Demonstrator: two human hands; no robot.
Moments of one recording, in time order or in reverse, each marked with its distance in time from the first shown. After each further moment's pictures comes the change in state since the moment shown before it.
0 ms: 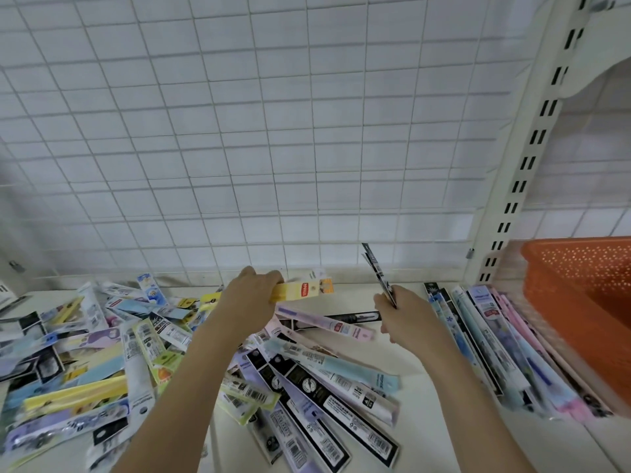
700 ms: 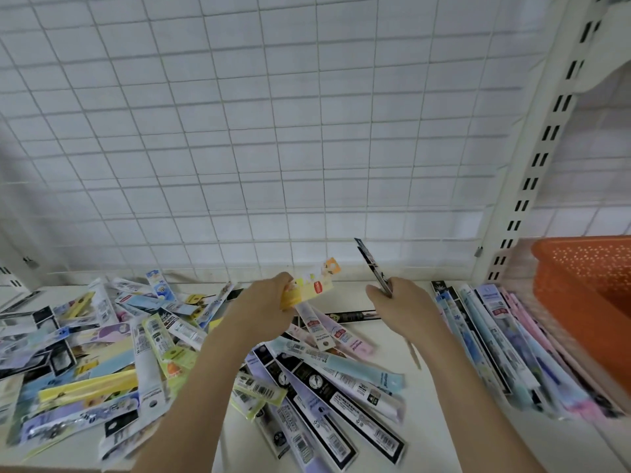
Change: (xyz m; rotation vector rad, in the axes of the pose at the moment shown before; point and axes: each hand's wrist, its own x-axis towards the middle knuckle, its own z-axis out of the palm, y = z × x) left_hand -0.011 0.006 0.007 -0.198 -0.040 -0.049; right_hand 0.013 -0.010 0.007 -0.081 0.015 -0.025
